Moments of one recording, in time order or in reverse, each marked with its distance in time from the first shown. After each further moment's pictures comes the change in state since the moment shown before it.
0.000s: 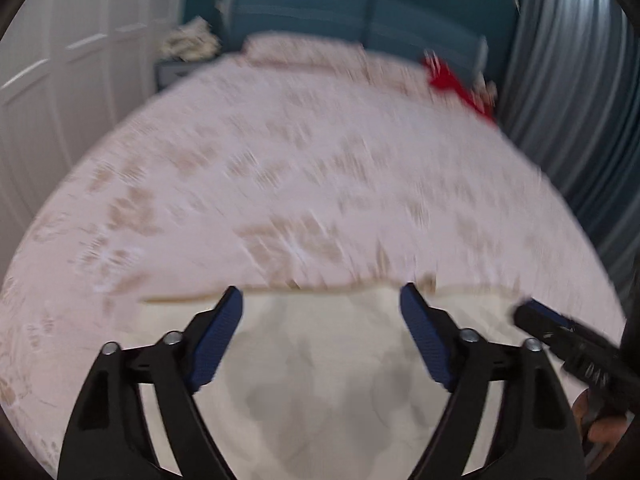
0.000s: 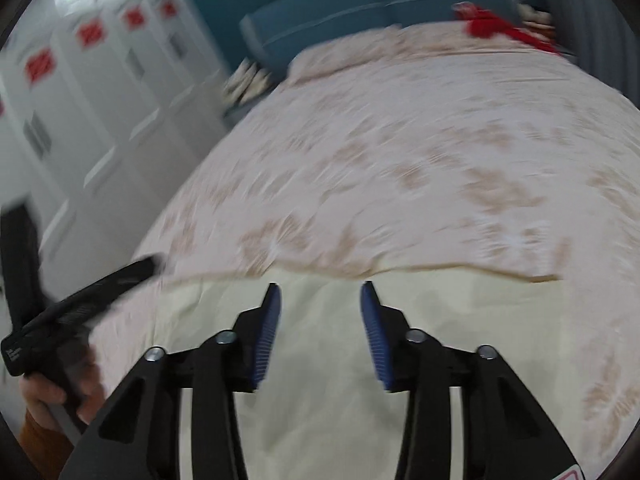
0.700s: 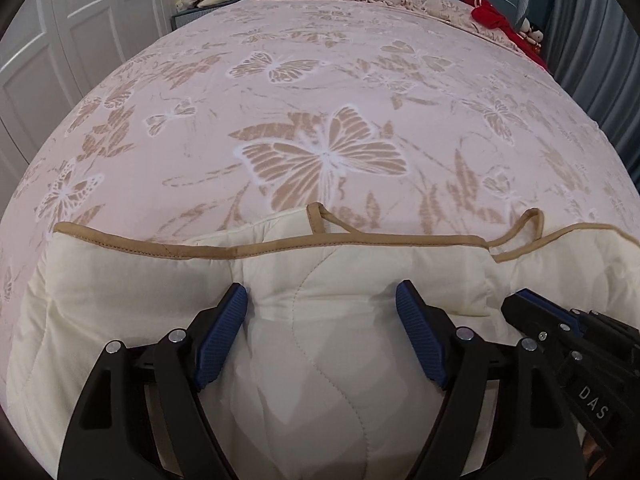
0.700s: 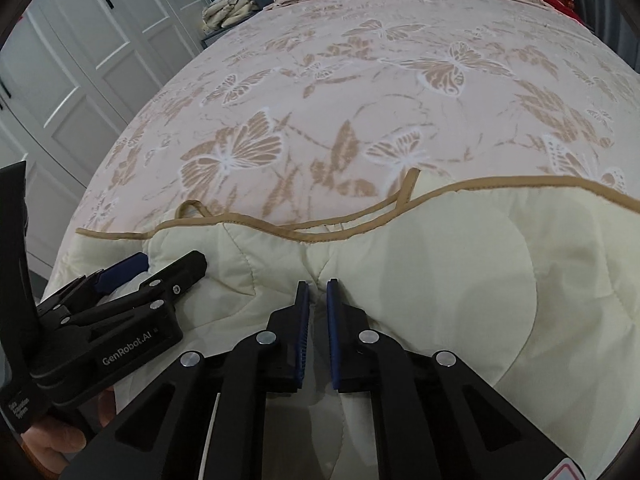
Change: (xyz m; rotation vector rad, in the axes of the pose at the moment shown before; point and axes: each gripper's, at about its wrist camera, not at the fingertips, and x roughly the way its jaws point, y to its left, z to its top) left arm 0.111 0.014 -0.051 -0.014 0.149 0.167; right arm 0.126 -0.018 -0.031 -0.003 0.206 -0.091
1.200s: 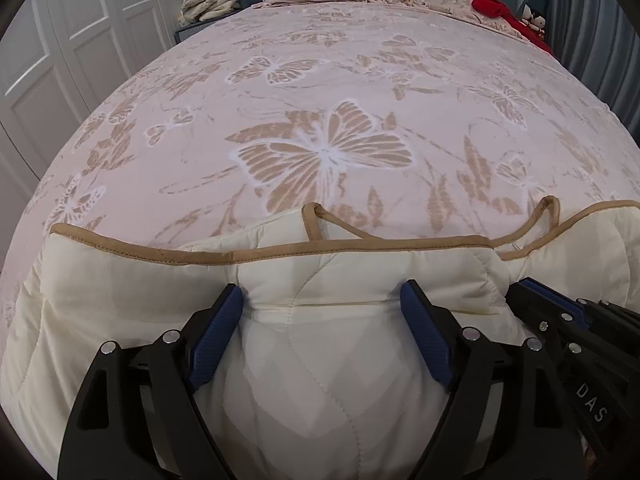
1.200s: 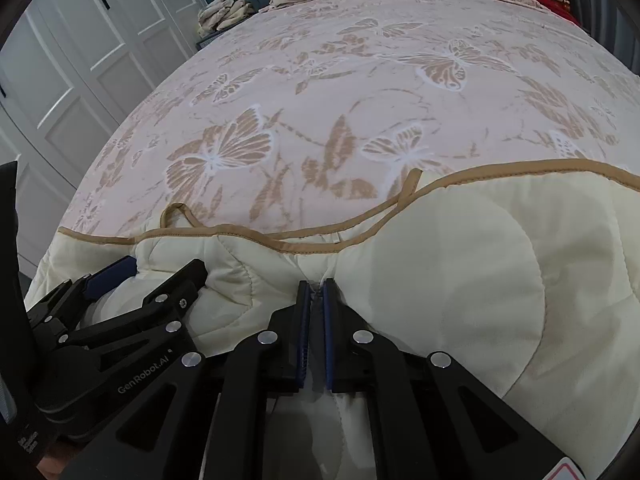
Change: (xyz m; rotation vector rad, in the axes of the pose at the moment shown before) left arm 0.013 -0.012 -0.002 0.051 -0.021 0.079; right arm 0.017 0.000 0.000 -0.002 -0.021 -0.021
